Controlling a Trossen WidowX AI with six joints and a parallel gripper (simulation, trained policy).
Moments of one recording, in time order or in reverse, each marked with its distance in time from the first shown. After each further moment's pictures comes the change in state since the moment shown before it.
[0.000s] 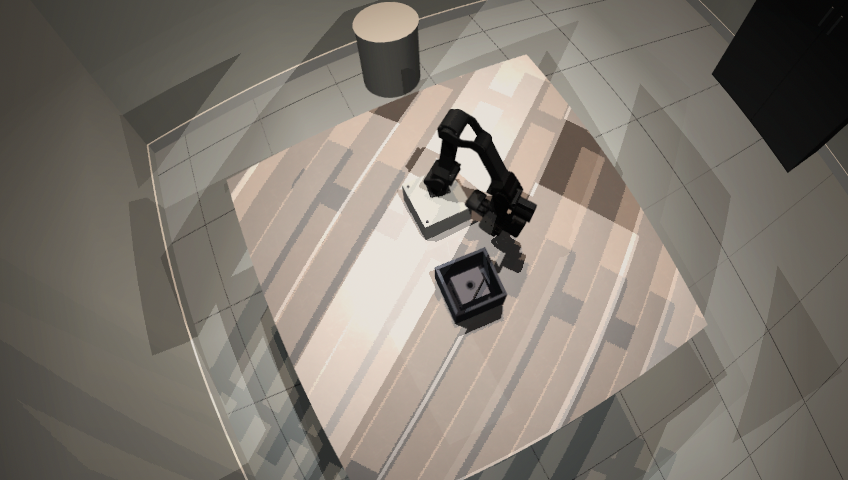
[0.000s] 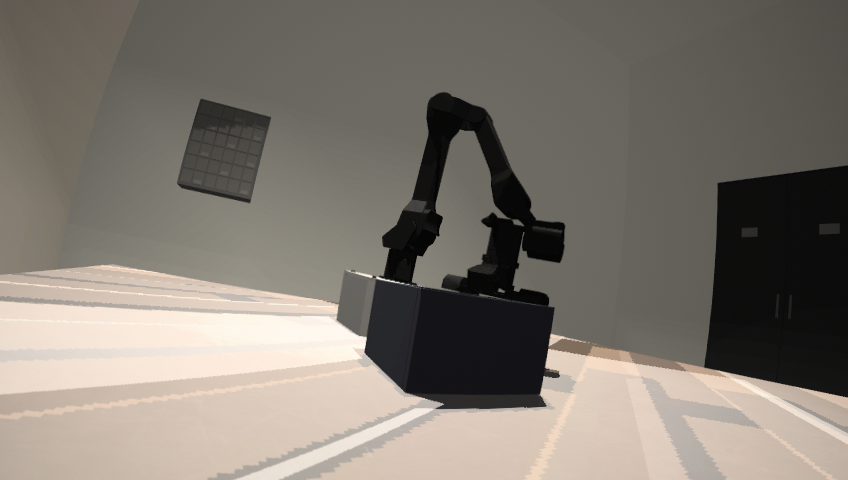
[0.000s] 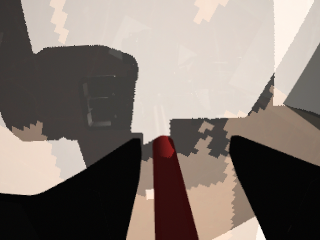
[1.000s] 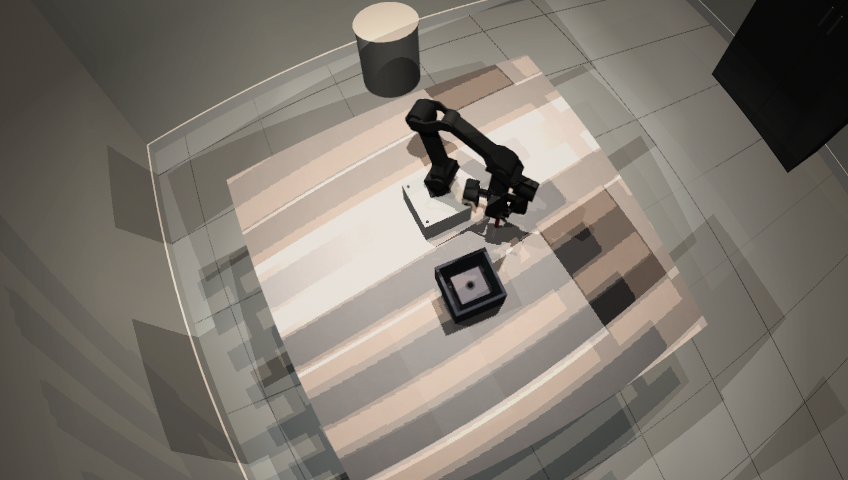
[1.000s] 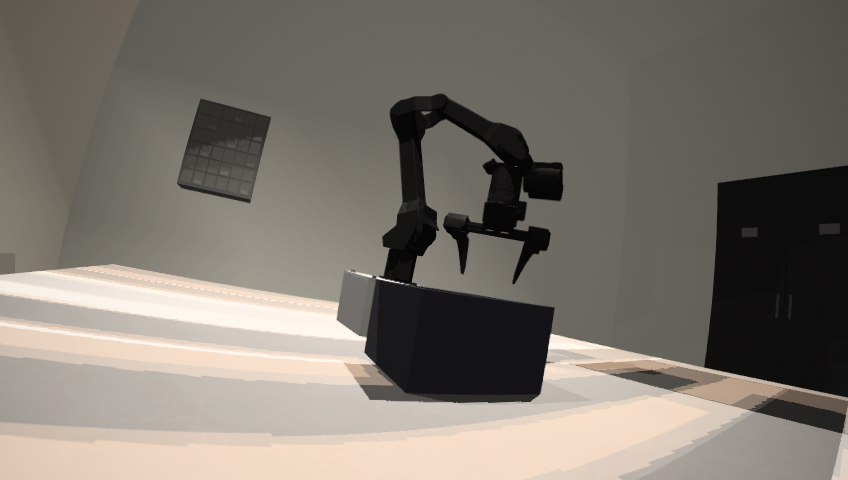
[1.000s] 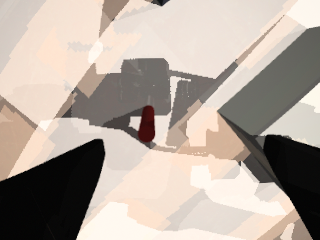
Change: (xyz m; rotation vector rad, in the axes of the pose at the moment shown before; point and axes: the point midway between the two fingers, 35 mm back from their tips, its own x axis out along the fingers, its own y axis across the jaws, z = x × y) arm -0.107 -0.014 0.010 -0.339 -0.064 0.025
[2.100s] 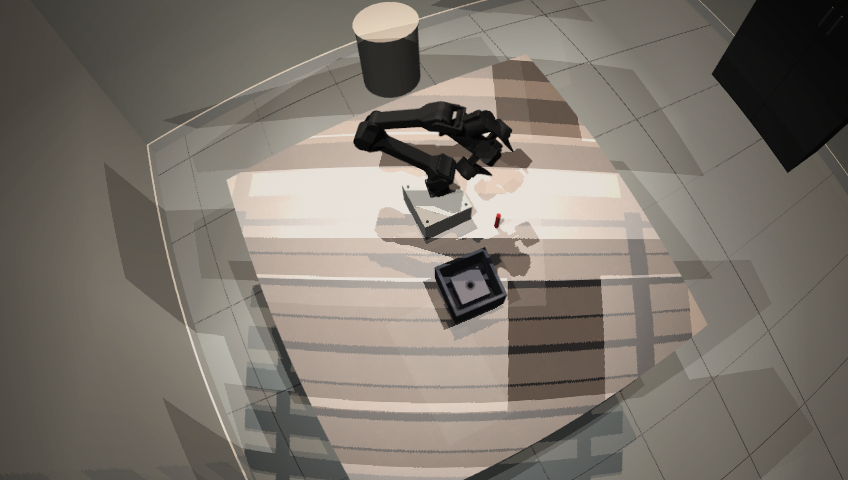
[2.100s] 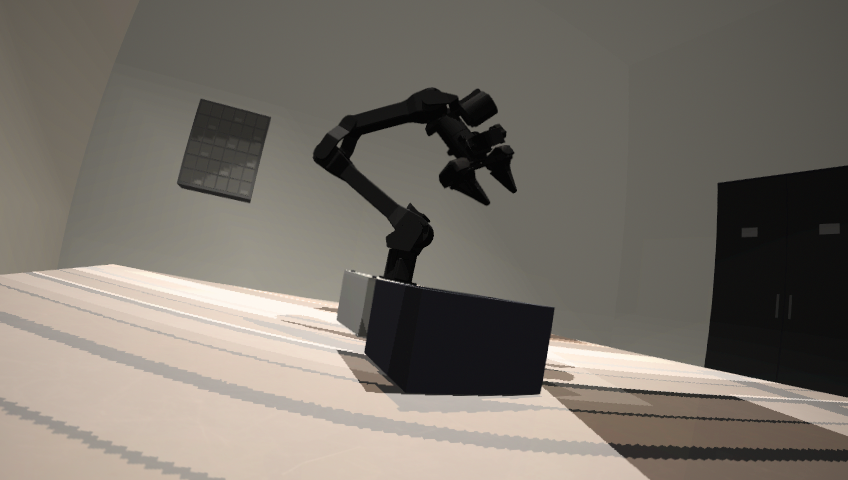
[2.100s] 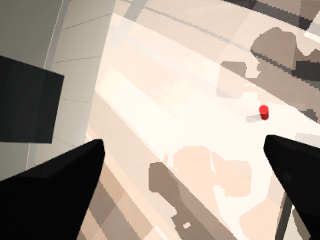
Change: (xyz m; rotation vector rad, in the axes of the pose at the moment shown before) arm -0.159 -0.031 -0.052 -0.742 -0.151 0.799
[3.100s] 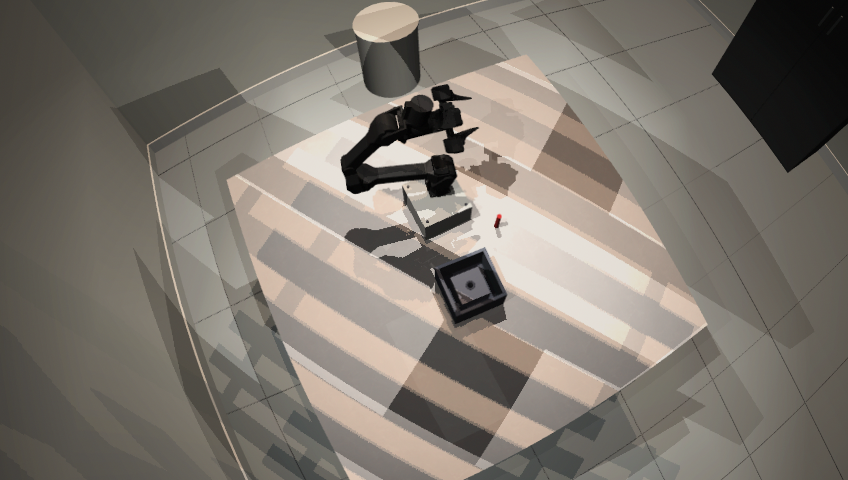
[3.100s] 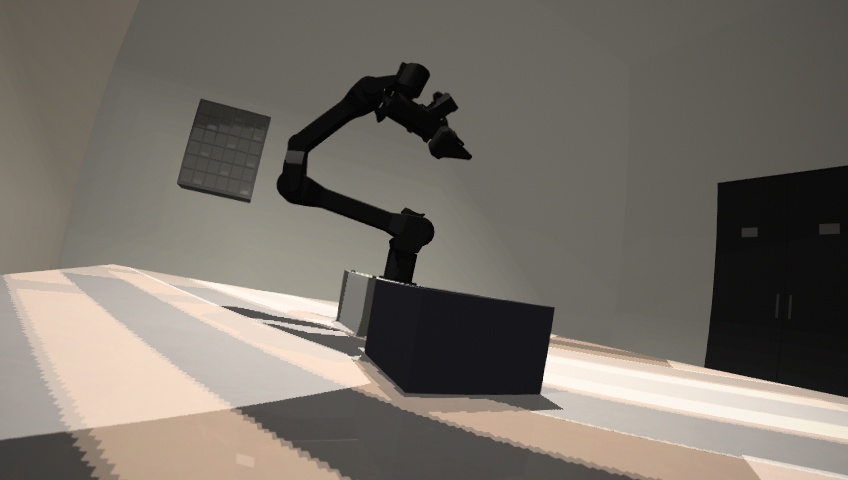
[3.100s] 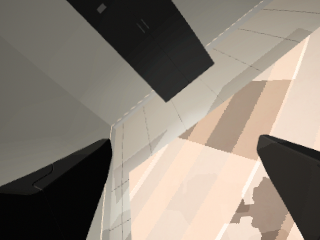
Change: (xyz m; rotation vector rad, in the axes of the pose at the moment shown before) arm -0.135 0.037 -0.047 -0.495 -0.037 0.761
